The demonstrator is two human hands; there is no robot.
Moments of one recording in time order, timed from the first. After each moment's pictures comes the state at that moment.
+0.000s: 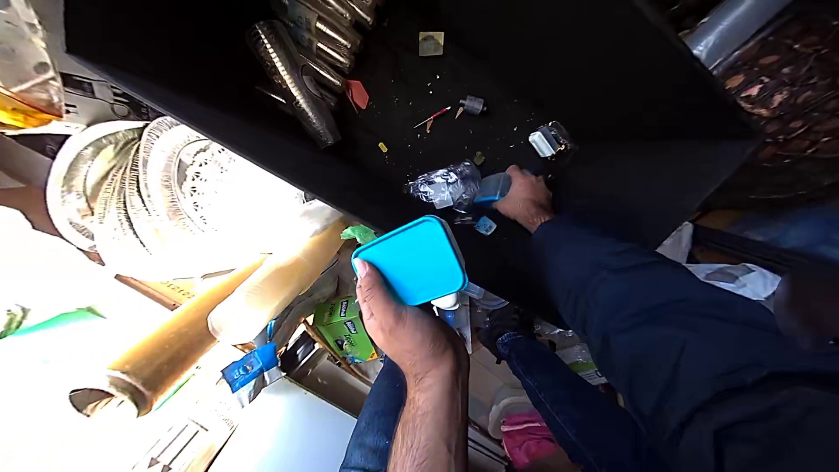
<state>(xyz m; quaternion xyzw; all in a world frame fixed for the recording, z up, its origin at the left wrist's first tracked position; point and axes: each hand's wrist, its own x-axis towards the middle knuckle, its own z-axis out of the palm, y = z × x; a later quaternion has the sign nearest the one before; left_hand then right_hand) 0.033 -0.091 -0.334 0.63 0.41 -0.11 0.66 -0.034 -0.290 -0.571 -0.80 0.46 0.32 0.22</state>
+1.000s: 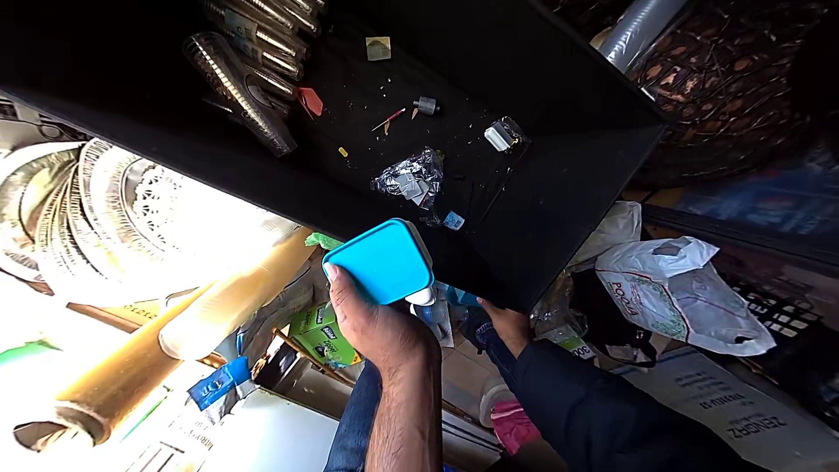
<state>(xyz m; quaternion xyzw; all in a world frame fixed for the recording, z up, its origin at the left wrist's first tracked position) 0.012 -0.111 -0.331 0.63 0.41 -0.12 0.65 -0.275 -0.134 -0.511 -0.64 0.64 0.13 0.39</state>
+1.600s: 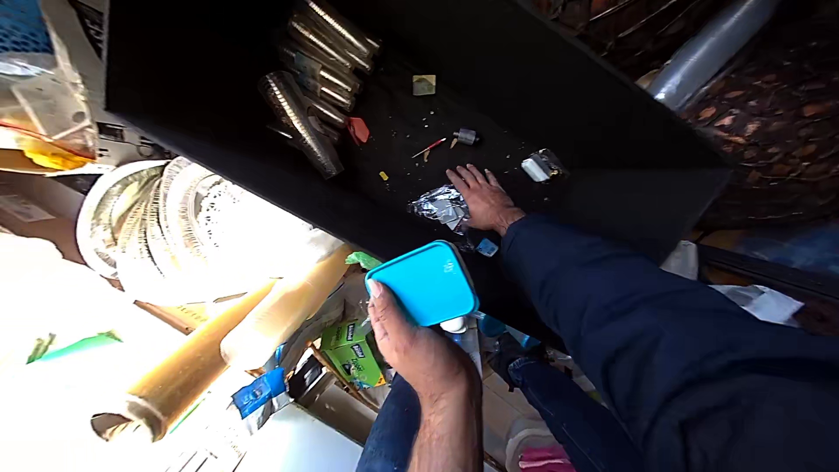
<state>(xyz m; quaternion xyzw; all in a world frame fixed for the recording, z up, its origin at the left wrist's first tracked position) 0.034 -0.105 -0.337 0.63 0.41 -0.11 0.65 0.025 -0.284 -0.609 -0.91 0.15 0.30 0.23</state>
